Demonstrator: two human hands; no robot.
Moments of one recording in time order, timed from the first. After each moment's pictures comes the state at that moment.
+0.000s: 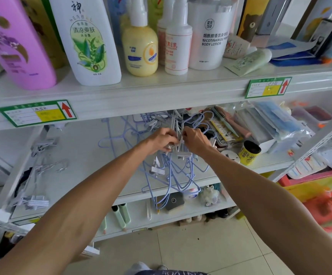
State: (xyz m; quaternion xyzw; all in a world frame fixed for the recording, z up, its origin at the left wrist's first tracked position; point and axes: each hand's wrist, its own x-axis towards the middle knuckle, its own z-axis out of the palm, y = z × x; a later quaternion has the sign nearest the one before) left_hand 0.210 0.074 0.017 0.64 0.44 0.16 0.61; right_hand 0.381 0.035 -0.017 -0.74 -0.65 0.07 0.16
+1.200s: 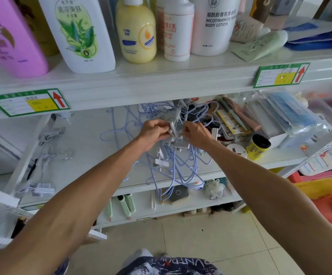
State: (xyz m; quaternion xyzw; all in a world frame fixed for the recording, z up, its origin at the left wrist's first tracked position) left_hand 0.191 0.077 -0.005 0.48 0.45 0.36 0.67; right_hand 0.388 0.044 -0.035 -0.68 -0.70 0.12 0.19
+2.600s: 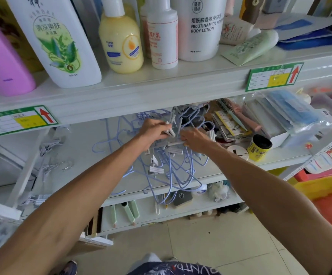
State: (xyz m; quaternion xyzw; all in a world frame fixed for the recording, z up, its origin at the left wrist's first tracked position) left_hand 0.201 0.088 0.022 0.55 0.50 0.31 0.59; right_hand 0.399 0.056 -0.049 -0.63 -0.76 0.13 0.12
